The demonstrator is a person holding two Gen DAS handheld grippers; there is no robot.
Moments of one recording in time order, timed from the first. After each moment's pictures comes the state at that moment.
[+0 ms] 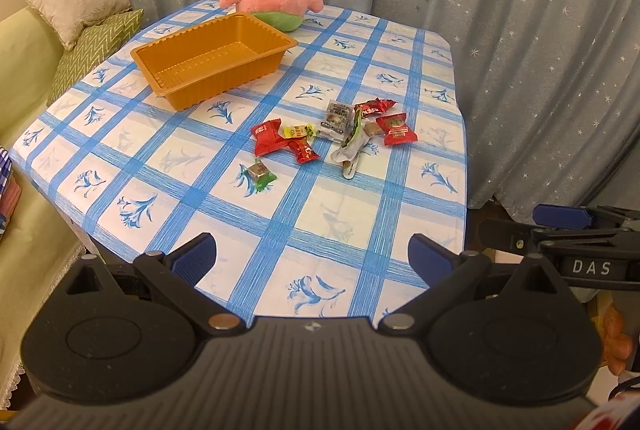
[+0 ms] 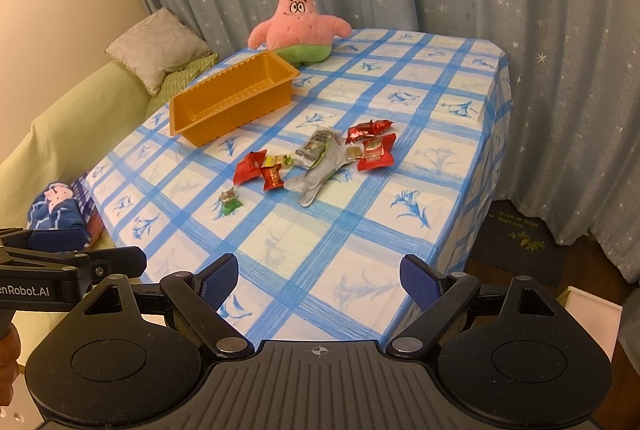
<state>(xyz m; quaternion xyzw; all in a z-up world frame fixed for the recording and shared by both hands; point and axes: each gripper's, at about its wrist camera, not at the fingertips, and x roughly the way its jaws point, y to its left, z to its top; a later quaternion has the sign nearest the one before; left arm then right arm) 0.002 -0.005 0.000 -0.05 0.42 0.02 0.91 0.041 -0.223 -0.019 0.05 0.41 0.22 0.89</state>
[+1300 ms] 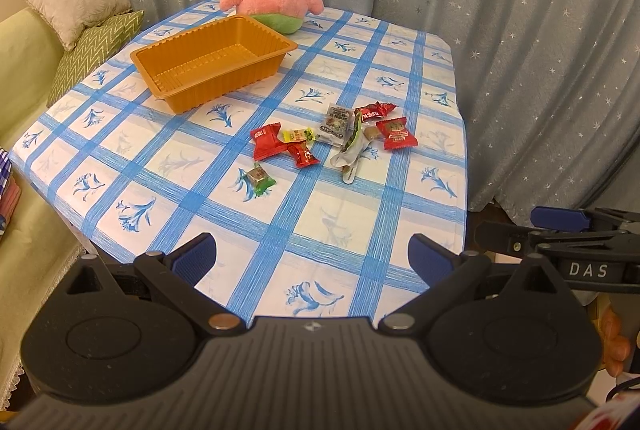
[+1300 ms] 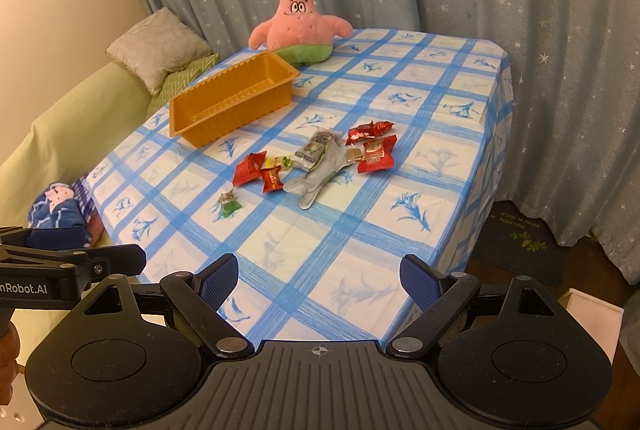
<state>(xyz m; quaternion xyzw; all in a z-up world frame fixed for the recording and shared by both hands) 0.004 -0.005 0.002 -0.05 0.42 0.02 0.91 0.046 -0.223 -0.020 0.05 0.41 0.22 0.89</state>
